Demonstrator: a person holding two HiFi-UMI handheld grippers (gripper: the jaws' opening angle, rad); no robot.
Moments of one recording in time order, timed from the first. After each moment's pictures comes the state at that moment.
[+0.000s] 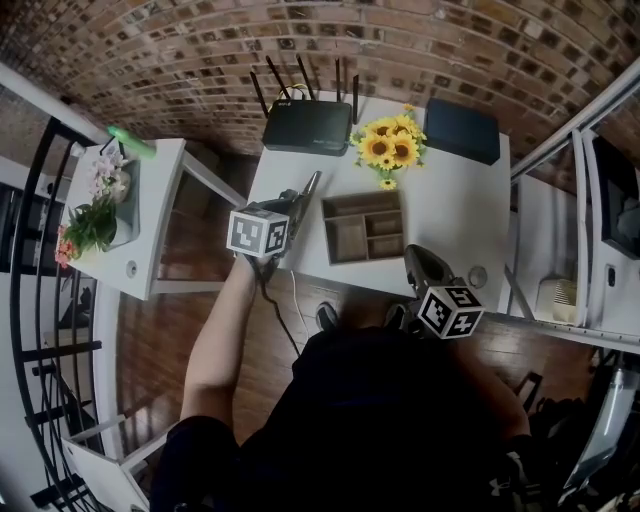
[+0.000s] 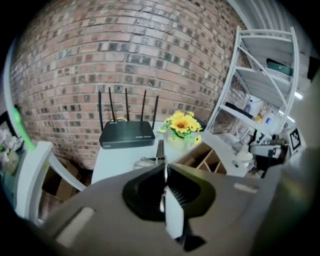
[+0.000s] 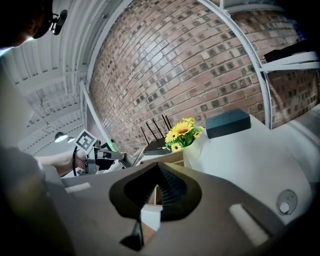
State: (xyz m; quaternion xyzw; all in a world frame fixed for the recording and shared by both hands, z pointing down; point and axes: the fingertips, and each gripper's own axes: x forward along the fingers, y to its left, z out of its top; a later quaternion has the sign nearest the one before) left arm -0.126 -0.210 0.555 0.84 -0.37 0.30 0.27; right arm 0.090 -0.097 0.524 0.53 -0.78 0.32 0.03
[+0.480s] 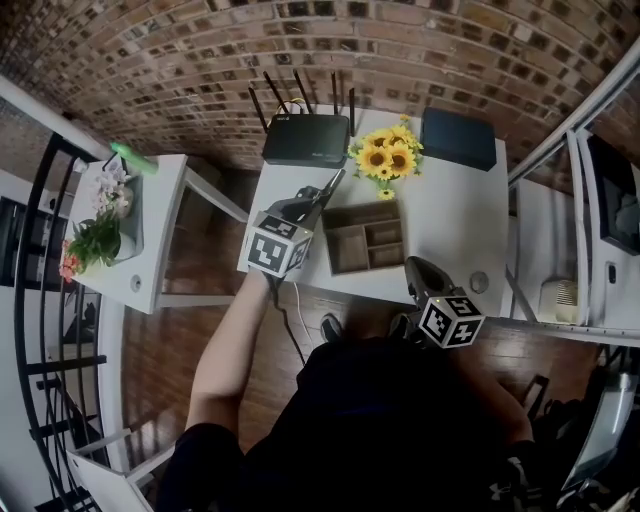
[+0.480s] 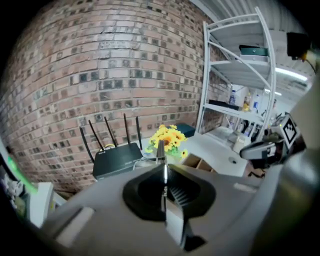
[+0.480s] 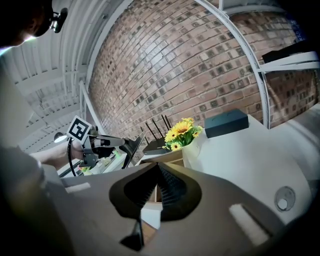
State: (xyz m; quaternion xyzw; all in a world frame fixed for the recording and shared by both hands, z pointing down) left arm -0.076 -0.209 0.496 0.88 -0.34 0.30 0.15; right arm 0.092 -0.087 0.525 0.54 -0.78 0.32 0.03
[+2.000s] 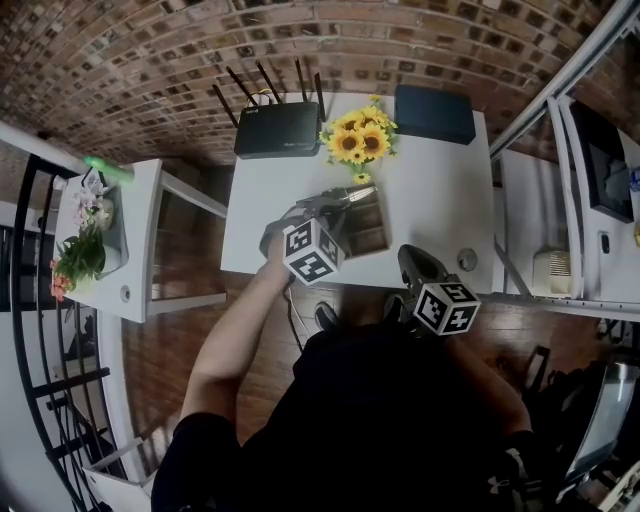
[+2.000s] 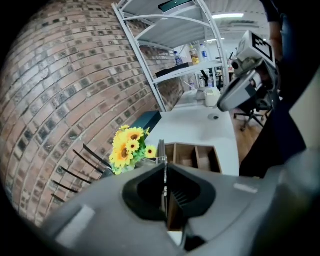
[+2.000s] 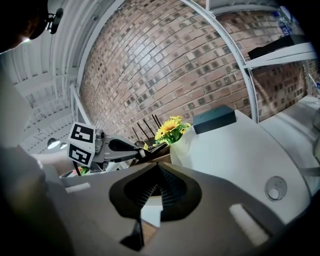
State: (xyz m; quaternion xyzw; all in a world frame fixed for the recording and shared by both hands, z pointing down) left arm 0.023 -0.173 0.566 0.87 -0.16 0.45 -0.13; right arm 0.119 -0.077 0.538 0.56 -0.75 0.35 0.02
